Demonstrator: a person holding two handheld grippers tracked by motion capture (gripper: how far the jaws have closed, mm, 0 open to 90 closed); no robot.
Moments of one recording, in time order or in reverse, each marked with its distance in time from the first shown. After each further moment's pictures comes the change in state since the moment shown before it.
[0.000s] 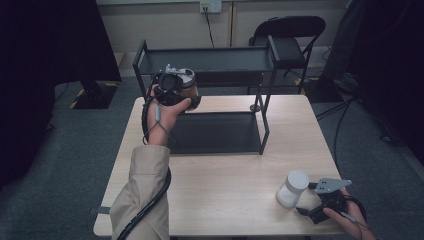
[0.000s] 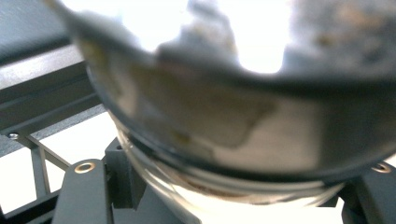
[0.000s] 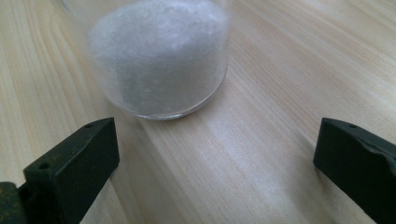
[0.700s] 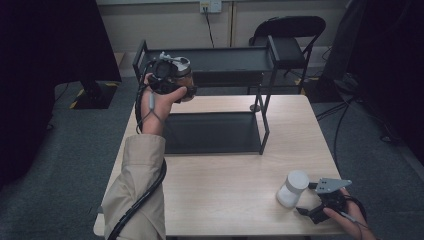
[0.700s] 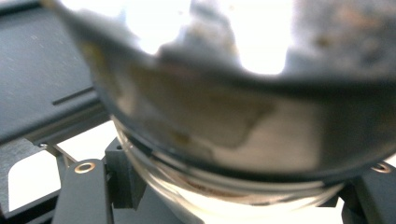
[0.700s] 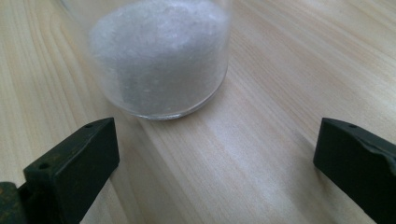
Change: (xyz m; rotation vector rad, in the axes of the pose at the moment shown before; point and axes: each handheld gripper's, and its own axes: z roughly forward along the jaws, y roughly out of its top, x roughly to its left) left arm 0.004 0.027 -0.019 0.002 0.019 0.000; right arm 0.000 0.000 0.000 0.001 0.000 0.000
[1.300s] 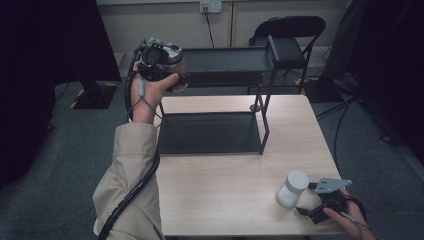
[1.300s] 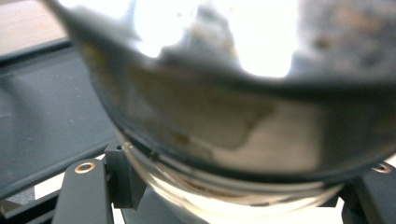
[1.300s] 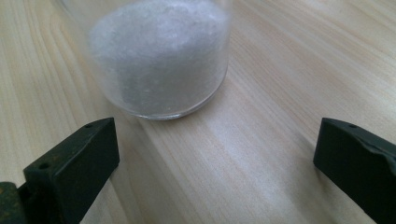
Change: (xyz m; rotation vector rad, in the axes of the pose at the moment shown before) left arm 0.012 0.021 -0.020 -0.011 0.025 -0.020; right arm 0.000 0.000 0.000 0.001 0.000 0.001
